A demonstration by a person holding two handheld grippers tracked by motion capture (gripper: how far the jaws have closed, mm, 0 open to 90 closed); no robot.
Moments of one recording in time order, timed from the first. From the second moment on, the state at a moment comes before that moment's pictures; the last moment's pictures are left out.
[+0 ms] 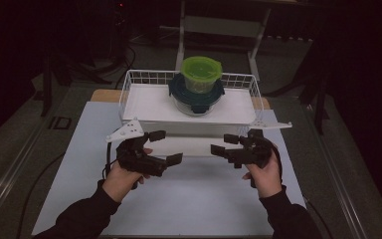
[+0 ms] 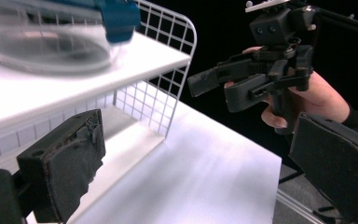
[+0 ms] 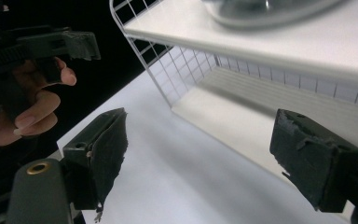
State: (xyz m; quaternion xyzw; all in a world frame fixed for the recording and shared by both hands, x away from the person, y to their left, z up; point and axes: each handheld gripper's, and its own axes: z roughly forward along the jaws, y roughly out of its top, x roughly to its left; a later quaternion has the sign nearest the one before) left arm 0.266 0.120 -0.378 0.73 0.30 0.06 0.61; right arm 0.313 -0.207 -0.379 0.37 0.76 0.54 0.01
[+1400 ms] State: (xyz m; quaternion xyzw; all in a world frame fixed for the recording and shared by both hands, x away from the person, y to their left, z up) left arm 0.218 0.147 -0.493 0.76 0.30 0.08 0.57; right arm 0.252 -0.258 -0.496 0.40 0.77 0.49 0.05
